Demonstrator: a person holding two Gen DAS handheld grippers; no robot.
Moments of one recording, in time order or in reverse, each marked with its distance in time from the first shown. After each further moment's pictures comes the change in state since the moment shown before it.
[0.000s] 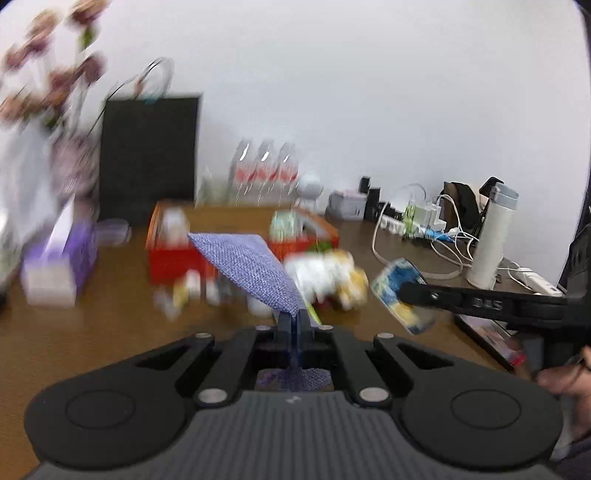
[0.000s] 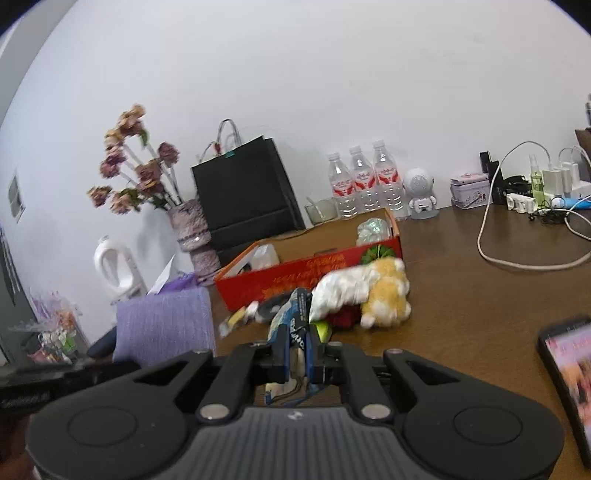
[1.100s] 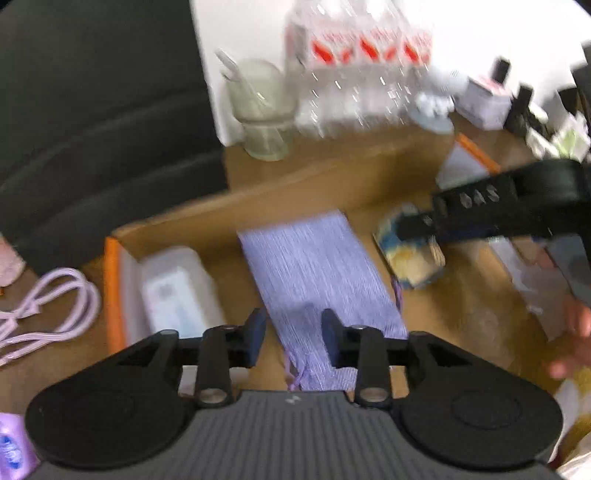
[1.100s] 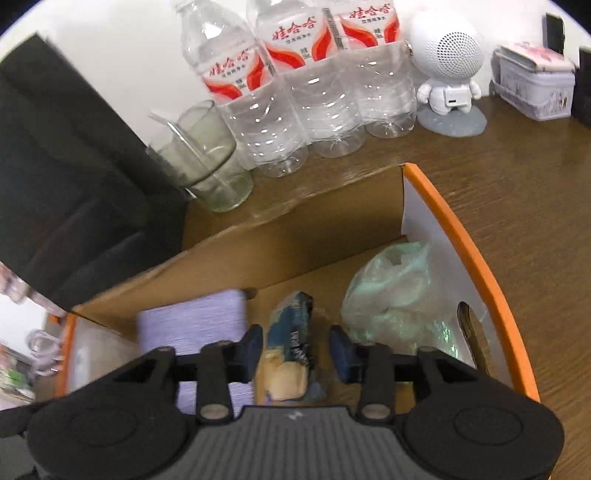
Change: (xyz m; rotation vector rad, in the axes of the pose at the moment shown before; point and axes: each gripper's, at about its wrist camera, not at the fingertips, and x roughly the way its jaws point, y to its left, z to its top) left arm 0.371 0.159 0.136 0.019 0.591 0.104; right arm 0.426 -0.093 0.171 0.283 0.559 -0.250
